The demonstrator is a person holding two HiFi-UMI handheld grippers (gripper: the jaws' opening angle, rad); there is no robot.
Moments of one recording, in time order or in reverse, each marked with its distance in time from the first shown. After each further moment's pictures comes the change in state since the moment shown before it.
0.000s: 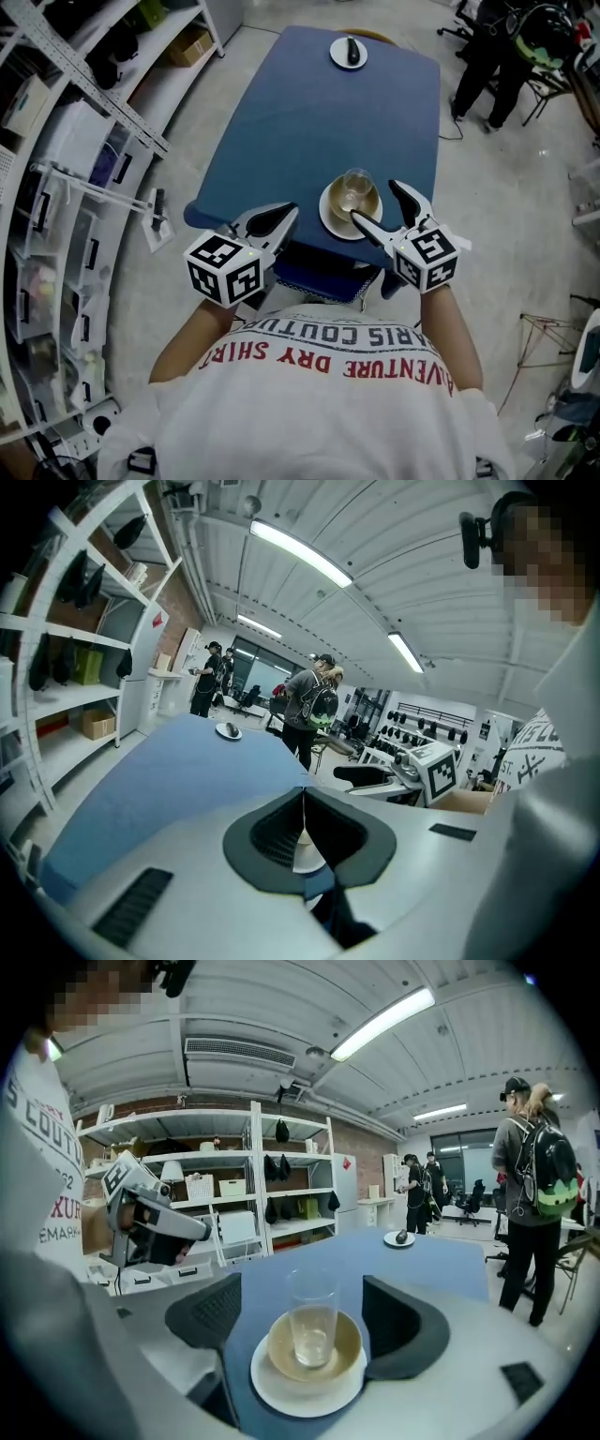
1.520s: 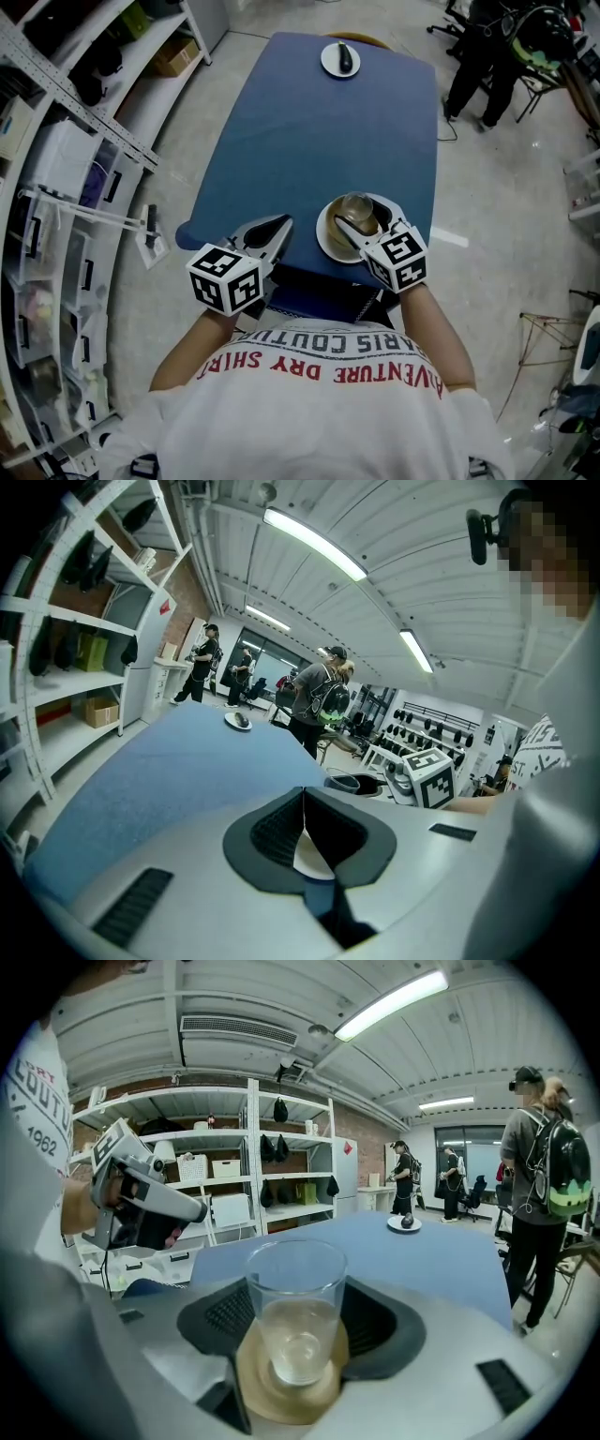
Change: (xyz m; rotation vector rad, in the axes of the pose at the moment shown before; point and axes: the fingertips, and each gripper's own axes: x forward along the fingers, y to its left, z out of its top) left arm 0.036 0.043 -0.011 -0.044 0.036 0.015; right arm 0.068 -0.014 -0.035 -0.015 0.087 -0.007
